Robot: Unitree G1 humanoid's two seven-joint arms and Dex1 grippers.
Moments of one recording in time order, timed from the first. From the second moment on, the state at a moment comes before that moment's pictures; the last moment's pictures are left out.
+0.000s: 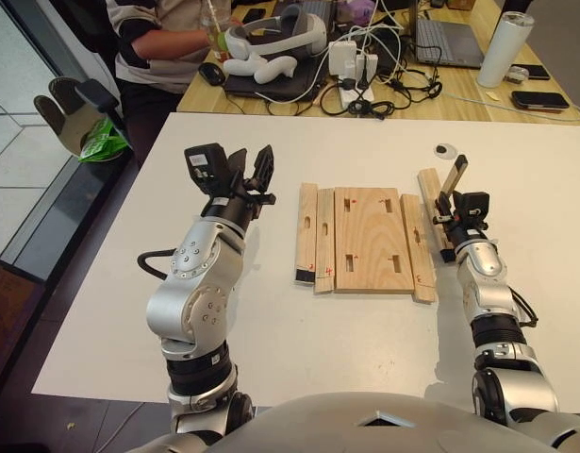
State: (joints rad) left arm -0.15 0.04 0.14 -0.60 -0.42 0.77 0.03; right arm -0.27 -0.21 -0.14 0.54 0.10 -0.16 0.19
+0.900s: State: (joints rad) left arm -0.15 0.03 0.12 -0.57 -0.40 0.73 0.05; right arm -0.79 -0.21 -0.15 0.29 0.15 0.40 0.01
